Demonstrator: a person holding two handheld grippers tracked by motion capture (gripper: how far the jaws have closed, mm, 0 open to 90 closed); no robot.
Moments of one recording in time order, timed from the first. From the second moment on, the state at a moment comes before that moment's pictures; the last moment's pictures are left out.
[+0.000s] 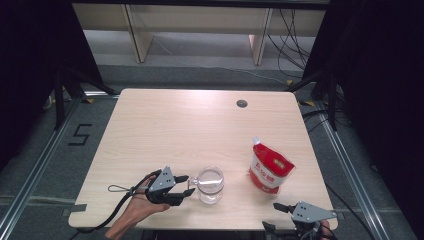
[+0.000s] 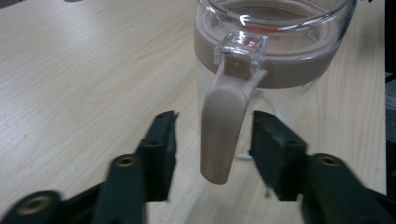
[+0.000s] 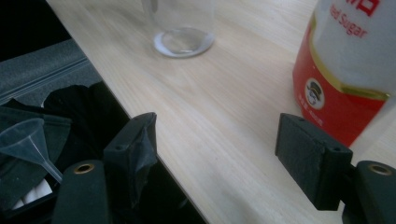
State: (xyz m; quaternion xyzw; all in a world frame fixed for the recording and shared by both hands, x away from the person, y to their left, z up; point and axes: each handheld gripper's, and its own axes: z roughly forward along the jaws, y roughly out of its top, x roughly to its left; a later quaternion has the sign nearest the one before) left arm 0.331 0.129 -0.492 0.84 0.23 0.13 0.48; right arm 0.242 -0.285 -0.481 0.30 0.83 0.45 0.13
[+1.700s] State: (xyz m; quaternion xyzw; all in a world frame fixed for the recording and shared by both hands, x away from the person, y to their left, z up) left arm 0.309 0.131 -0.440 0.77 0.34 0.14 0.52; right arm 0.252 -0.259 -0.484 0.29 0.83 0.46 0.13
